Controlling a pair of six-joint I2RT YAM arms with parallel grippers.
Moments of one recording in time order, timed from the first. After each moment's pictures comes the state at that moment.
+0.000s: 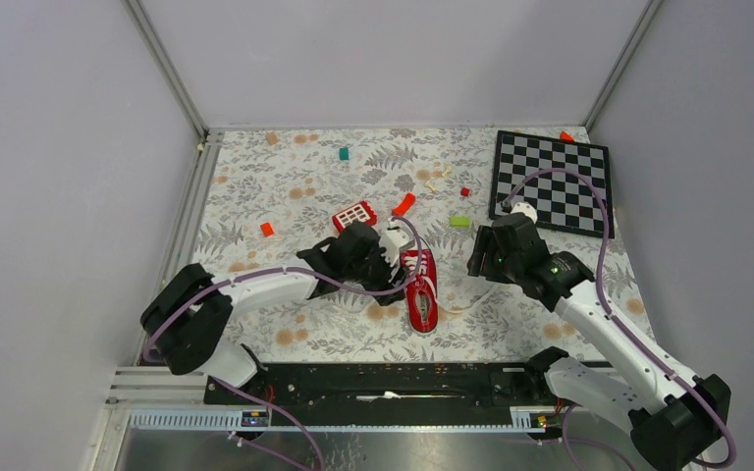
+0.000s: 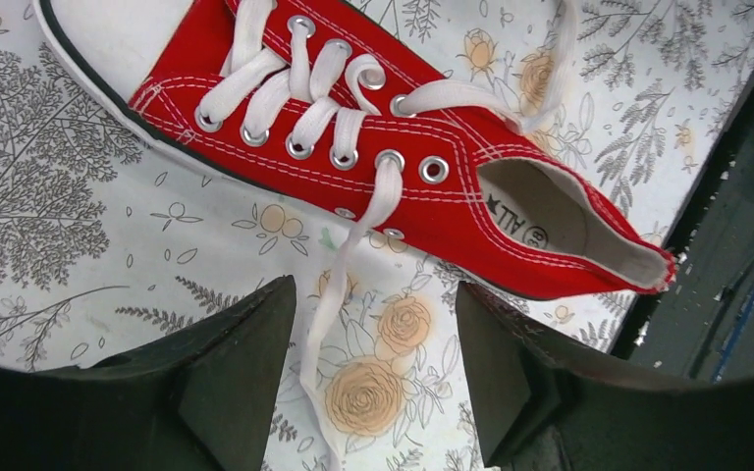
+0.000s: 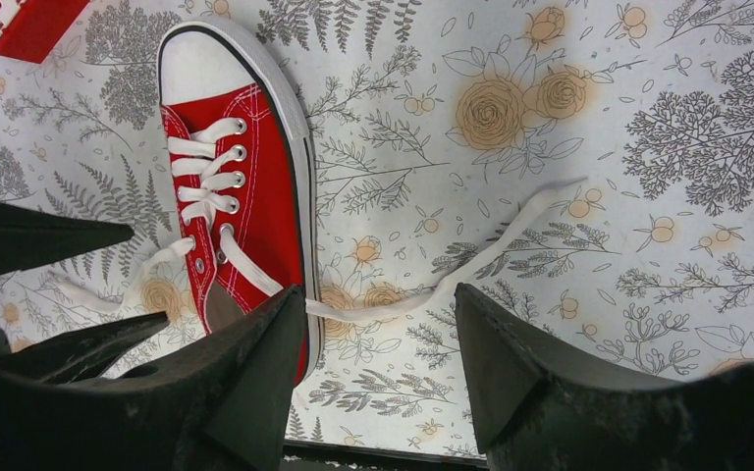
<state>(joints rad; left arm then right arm) -0.84 1.47 0.80 -0.06 0.31 -0.05 0.52 0.95 0.81 -0.73 0.20 0.61</state>
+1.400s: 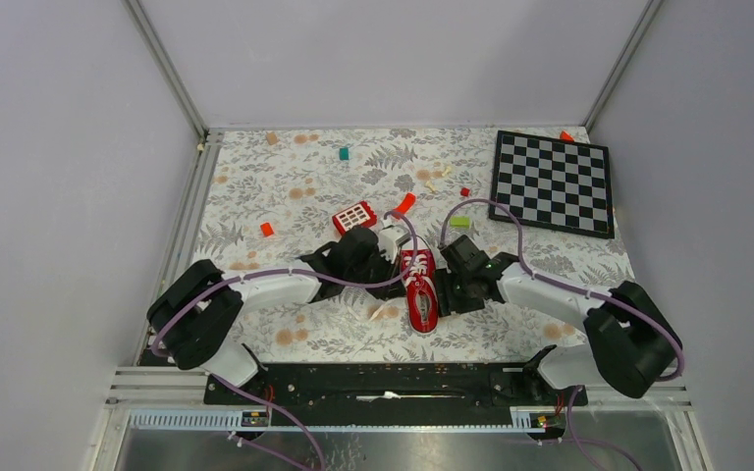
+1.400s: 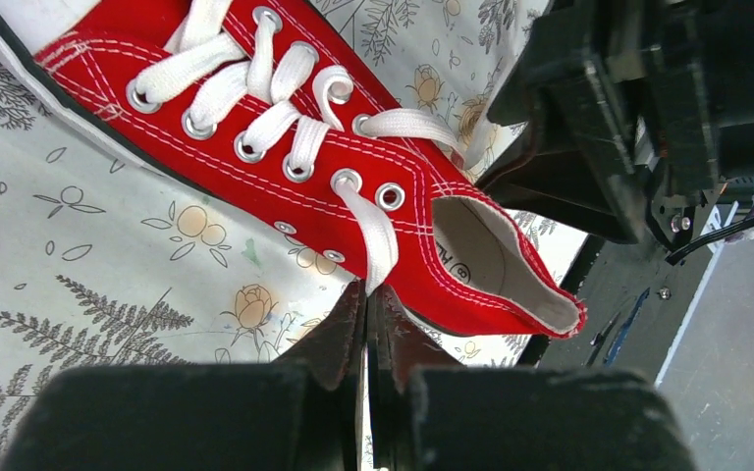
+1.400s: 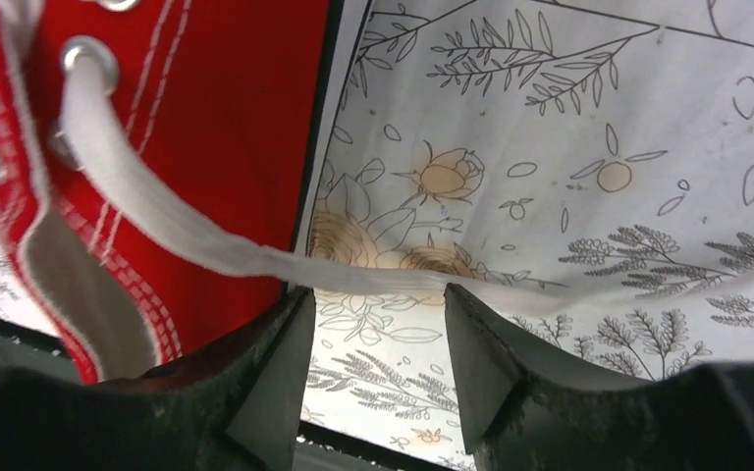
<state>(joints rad) -0.84 1.53 0.76 0.09 0.37 -0.33 0.69 1.34 0.67 -0.53 -0.05 0.47</state>
